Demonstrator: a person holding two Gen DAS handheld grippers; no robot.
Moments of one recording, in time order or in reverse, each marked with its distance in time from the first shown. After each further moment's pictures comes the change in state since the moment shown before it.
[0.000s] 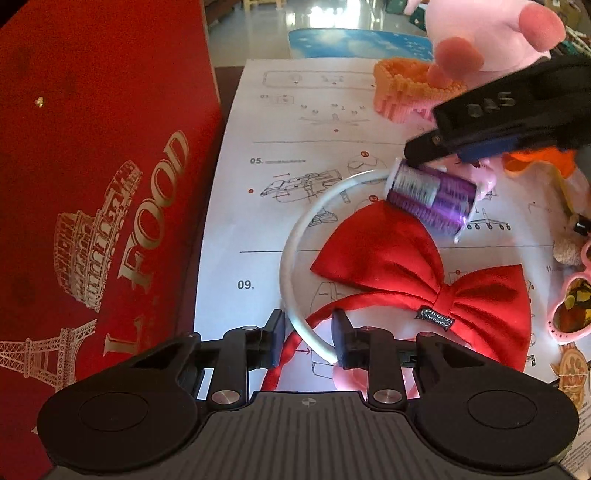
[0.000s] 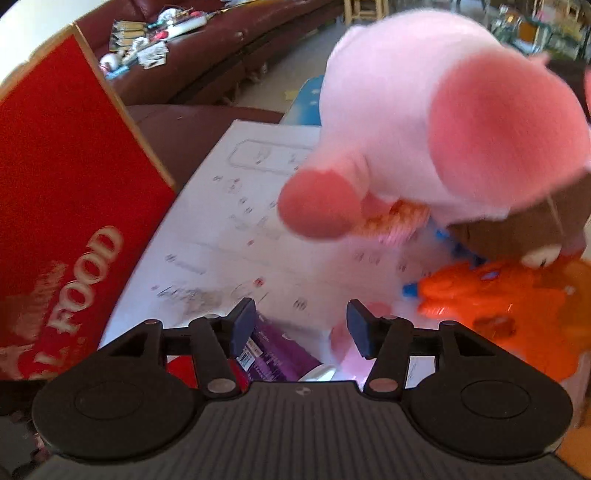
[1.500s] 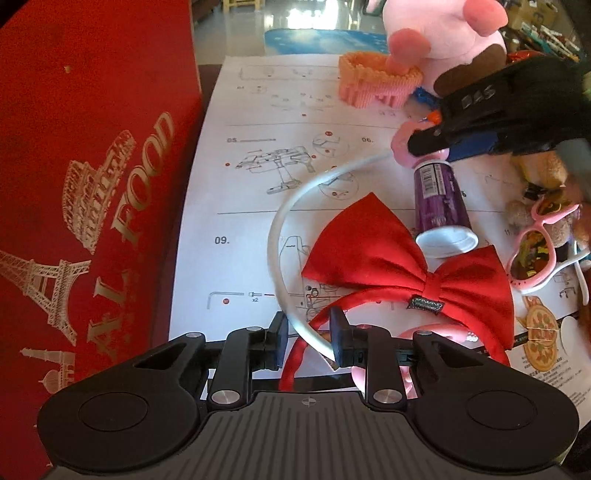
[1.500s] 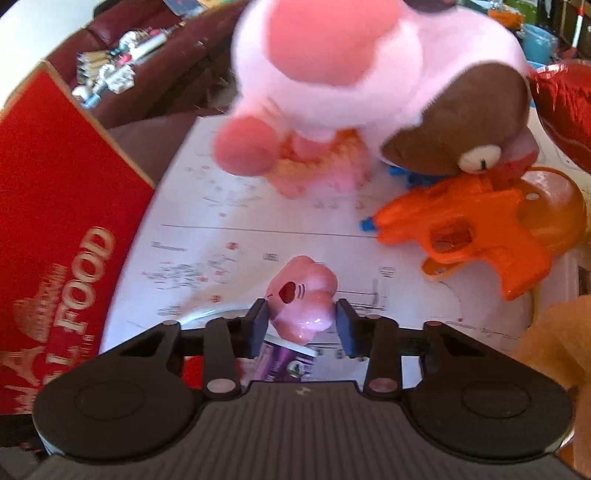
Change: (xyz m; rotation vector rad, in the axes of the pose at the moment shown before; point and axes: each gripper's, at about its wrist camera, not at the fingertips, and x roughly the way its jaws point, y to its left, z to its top) left arm -0.027 -0.004 -0.034 0.013 -0.012 -0.077; right arm -0.029 -0.014 -0.026 0.135 -0.034 -0.028
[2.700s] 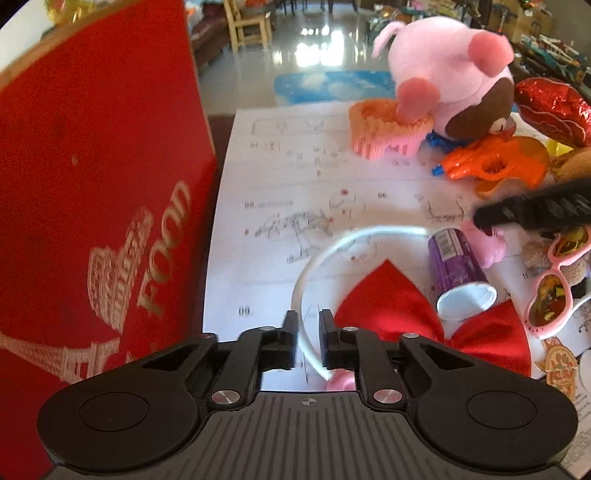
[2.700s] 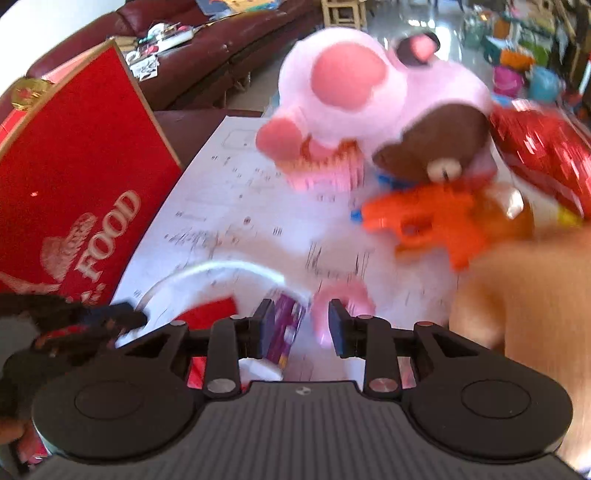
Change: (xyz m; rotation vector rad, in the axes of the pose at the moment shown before) left arm -0.006 0.001 0.025 0.027 -0.105 0.075; right arm -0.032 0.008 -0.015 -0.181 -0.031 -0.070
